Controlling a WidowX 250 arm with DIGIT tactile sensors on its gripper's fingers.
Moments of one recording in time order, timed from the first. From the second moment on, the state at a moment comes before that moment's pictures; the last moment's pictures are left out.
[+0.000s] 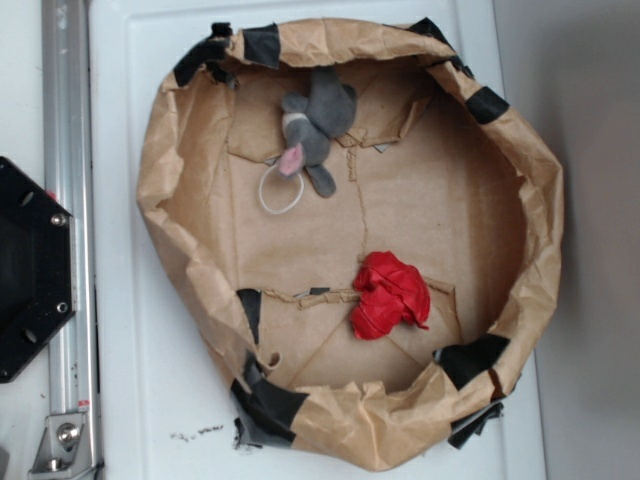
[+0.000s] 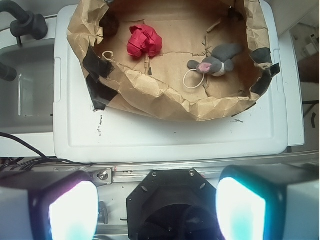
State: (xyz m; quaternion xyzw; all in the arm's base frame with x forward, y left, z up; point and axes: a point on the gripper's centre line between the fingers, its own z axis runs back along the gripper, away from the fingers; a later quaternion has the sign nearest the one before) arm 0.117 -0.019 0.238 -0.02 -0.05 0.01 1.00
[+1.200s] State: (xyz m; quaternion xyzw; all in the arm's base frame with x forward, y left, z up) arm 0.262 0.024 0.130 -0.04 -0.19 -0.25 0.95
